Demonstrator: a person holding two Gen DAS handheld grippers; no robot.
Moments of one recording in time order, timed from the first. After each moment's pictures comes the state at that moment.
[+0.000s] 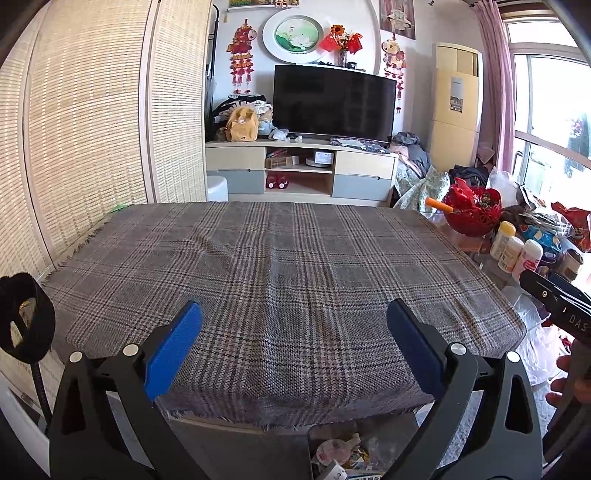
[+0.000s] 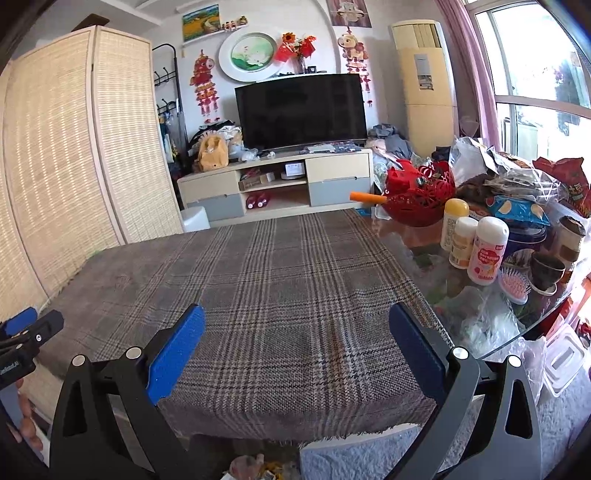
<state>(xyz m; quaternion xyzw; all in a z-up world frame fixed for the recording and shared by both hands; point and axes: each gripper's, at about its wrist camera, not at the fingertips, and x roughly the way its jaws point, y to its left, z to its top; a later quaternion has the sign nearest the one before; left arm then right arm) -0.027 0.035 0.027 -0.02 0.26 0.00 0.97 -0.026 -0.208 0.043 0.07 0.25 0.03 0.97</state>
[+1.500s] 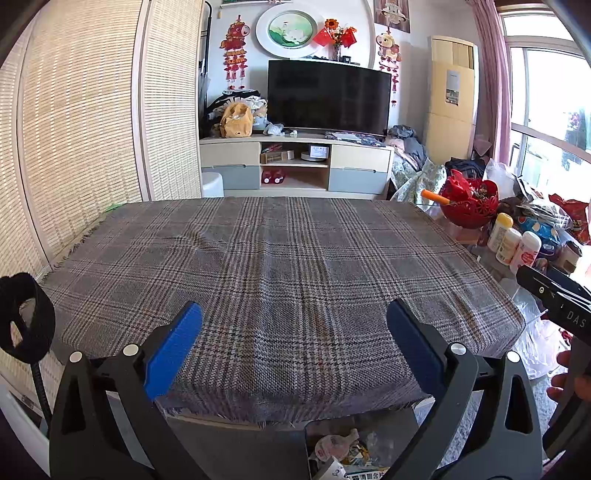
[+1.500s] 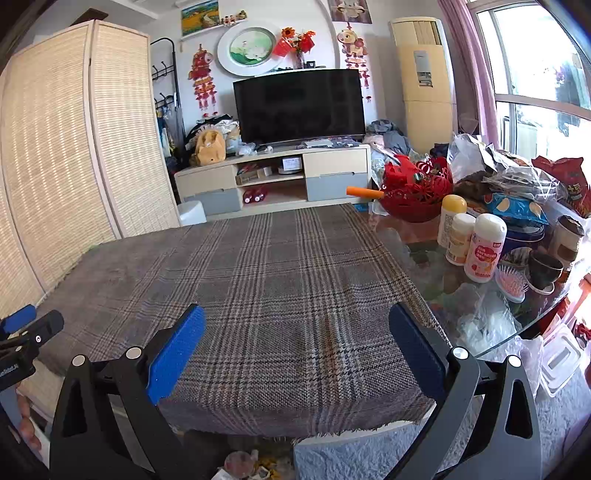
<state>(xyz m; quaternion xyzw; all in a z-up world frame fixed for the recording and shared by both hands) -0.024 0.029 0.024 -0.01 0.27 0.00 0.96 -0.024 -0.214 0.041 0.07 0.26 0.02 0.96</state>
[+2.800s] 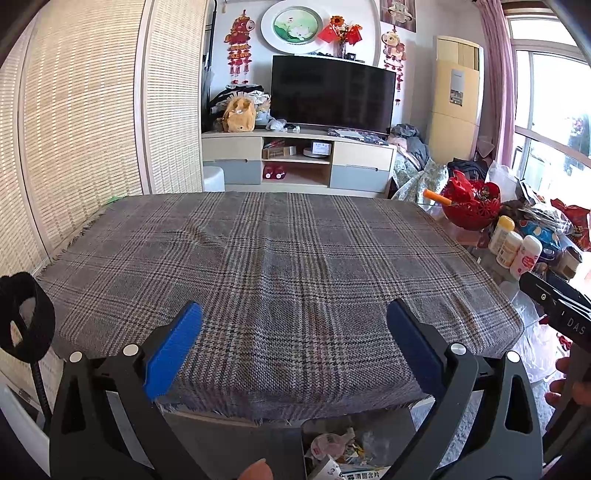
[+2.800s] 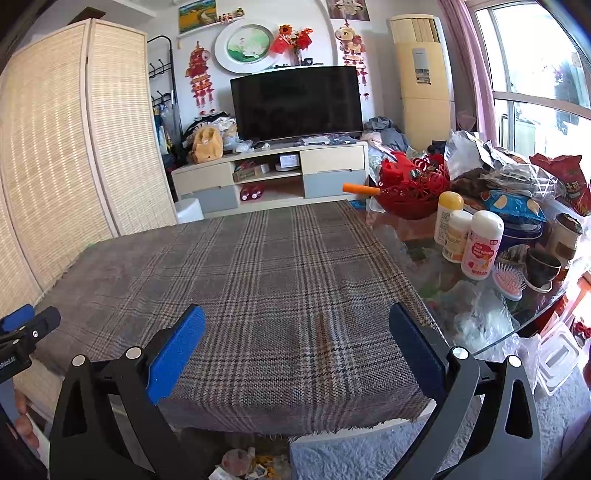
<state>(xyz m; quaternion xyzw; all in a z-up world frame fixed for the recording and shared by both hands) -0.022 0.029 0.022 -0.03 0.28 0.00 0.96 -0.024 -0.221 0.039 0.07 0.26 0.02 0.96</state>
